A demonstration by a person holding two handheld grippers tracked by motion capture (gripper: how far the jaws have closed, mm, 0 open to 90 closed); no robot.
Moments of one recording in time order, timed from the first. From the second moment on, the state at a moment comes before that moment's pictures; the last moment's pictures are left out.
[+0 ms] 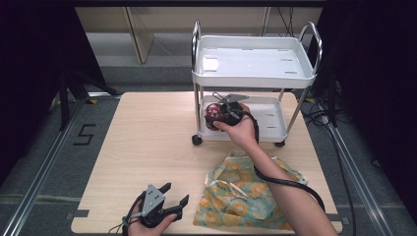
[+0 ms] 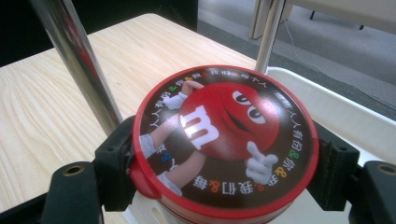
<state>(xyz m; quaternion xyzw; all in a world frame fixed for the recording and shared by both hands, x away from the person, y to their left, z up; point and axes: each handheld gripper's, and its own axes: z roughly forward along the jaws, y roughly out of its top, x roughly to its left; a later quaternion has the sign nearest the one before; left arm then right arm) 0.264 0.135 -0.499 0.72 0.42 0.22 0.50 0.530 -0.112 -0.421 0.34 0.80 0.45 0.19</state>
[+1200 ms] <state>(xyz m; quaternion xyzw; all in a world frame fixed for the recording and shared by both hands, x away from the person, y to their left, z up) 0.264 0.135 -0.499 0.72 0.42 0.22 0.50 0.534 -0.107 -0.440 0.34 0.82 0.41 0.20</state>
